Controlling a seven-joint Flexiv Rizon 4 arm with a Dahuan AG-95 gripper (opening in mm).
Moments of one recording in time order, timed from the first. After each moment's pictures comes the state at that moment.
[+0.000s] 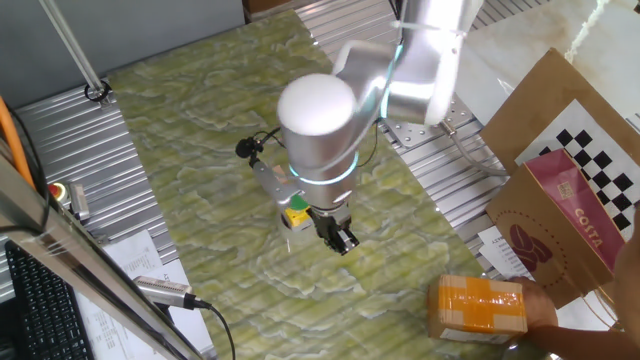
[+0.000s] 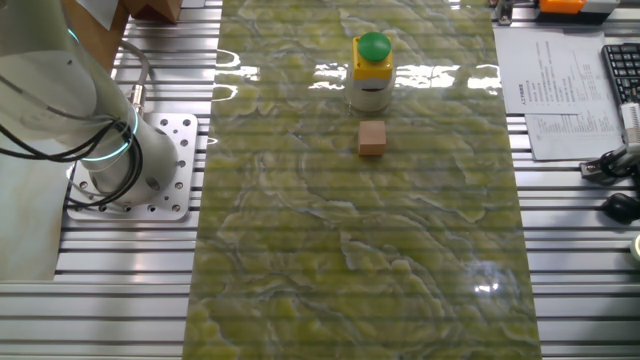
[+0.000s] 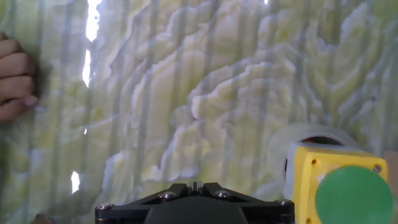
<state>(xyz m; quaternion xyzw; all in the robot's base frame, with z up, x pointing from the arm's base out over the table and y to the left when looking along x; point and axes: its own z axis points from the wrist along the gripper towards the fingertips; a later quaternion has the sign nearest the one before) 0.442 0.299 0.111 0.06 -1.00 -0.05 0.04</state>
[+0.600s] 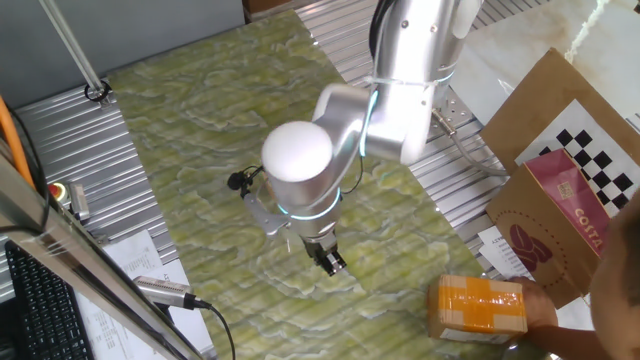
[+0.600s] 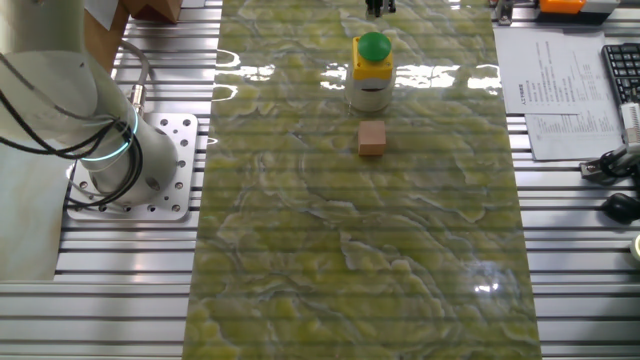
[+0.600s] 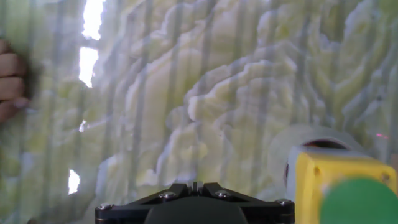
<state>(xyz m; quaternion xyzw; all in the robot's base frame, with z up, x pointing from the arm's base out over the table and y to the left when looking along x) 0.458 0.305 0.060 0.05 -1.00 -0.04 0.04</state>
